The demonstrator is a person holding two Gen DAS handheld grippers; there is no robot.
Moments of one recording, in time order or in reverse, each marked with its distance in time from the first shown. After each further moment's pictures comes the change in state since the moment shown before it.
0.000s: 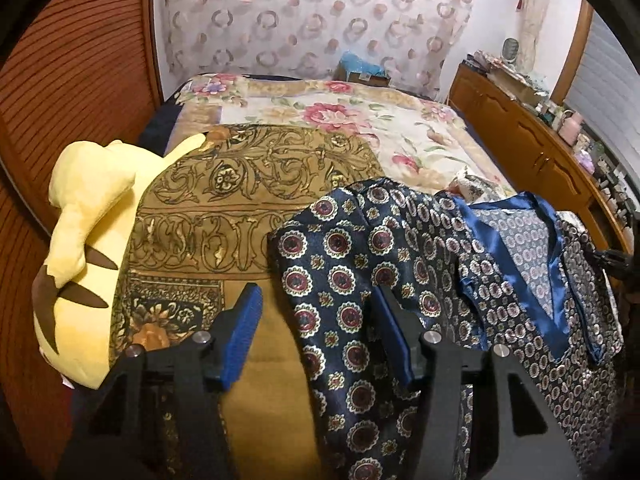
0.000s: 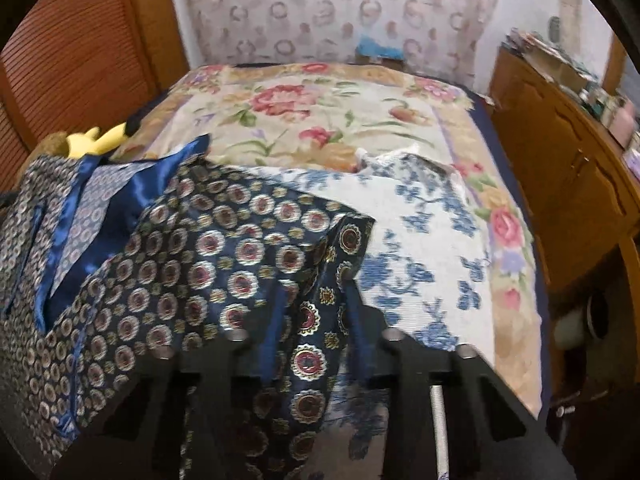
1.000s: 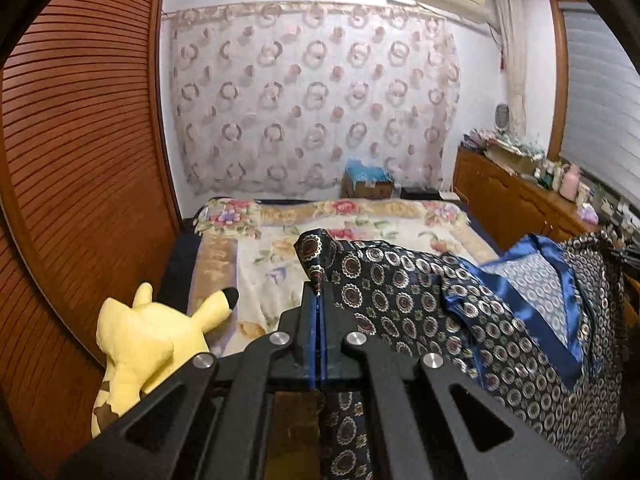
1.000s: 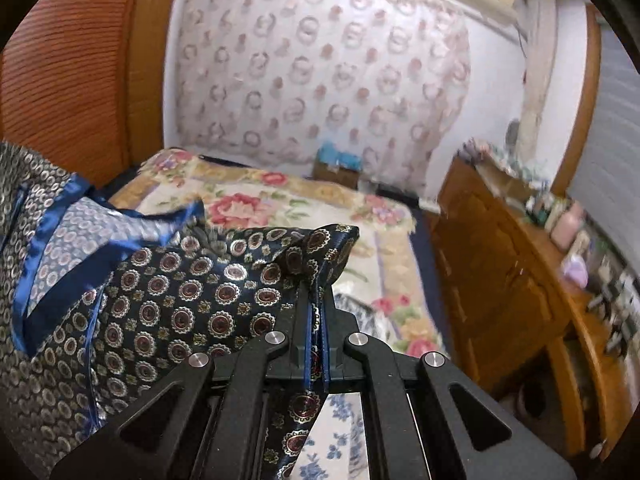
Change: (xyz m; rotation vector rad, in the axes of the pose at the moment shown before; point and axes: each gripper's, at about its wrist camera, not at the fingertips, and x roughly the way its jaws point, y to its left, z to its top) left arm -0.094 -0.032 0.121 0.083 -0.360 0.088; right arm -0.112 -0.003 0.123 -0.077 -0.311 -0.225
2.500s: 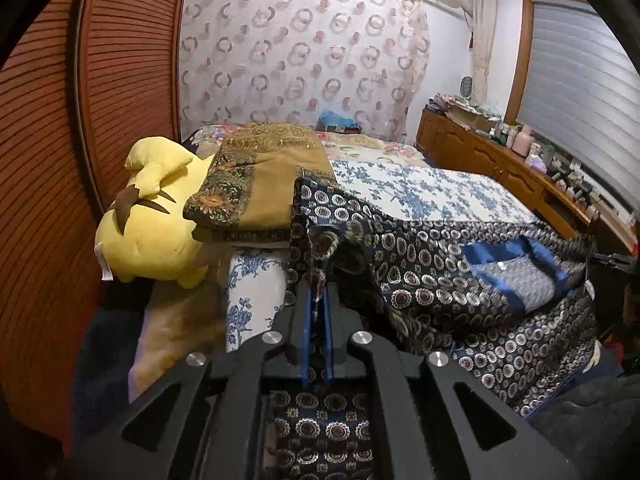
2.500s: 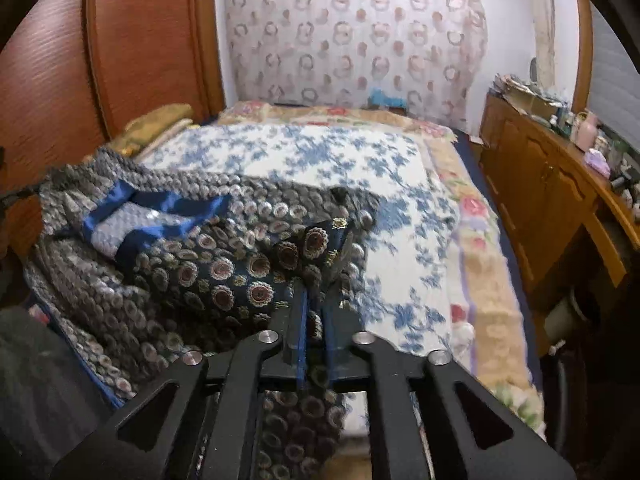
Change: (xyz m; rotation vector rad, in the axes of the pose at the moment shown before) left arm -0.225 0.005 -0.286 -0.048 0.090 -0.112; right arm -0.233 0.054 -0.311 0.052 0.093 0.206
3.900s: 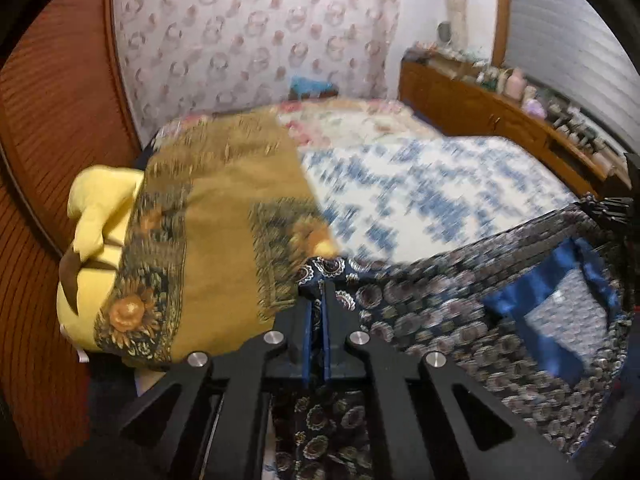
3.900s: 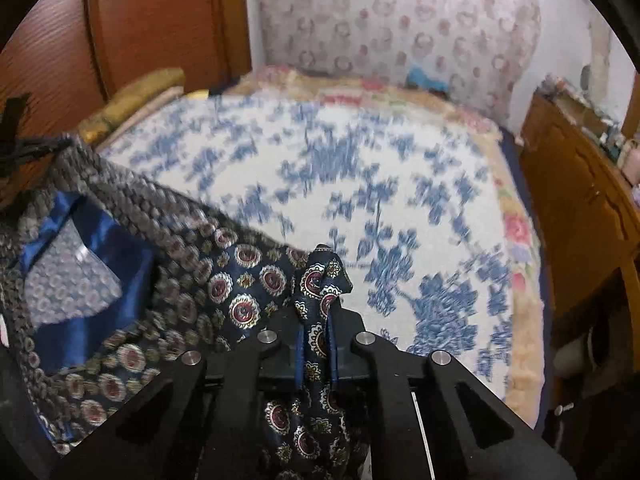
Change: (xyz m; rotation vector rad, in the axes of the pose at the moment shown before) left arm 0.125 -0.027 0.082 0.177 0.122 -0.042; right arm 0.134 -0.011 0.077 -0.108 0.085 0.102
